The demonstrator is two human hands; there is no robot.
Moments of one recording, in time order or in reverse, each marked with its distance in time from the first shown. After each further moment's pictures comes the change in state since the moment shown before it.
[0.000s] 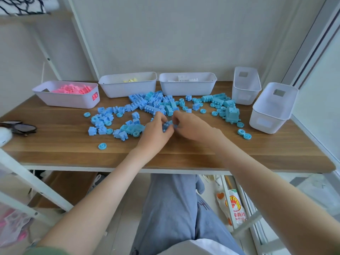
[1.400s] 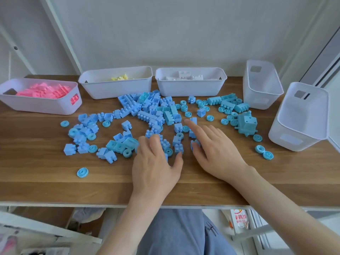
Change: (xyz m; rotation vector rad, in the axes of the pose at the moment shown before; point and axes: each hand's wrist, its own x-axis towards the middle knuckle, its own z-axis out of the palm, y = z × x) left_hand -0.013 -0.009 0.030 0.341 0.323 0.062; right_hand -0.027 0.041 0.013 -0.189 0.320 -0.176
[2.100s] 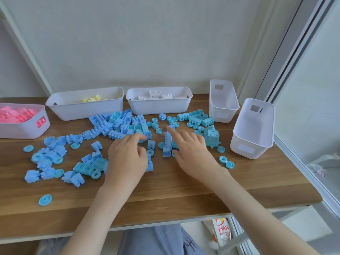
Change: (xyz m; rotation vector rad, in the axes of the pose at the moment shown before) left_hand 0.055 0.019 -0.013 -0.164 -0.196 -0.012; right_hand 0.011 0.018 -0.019 -0.036 -0.143 0.243
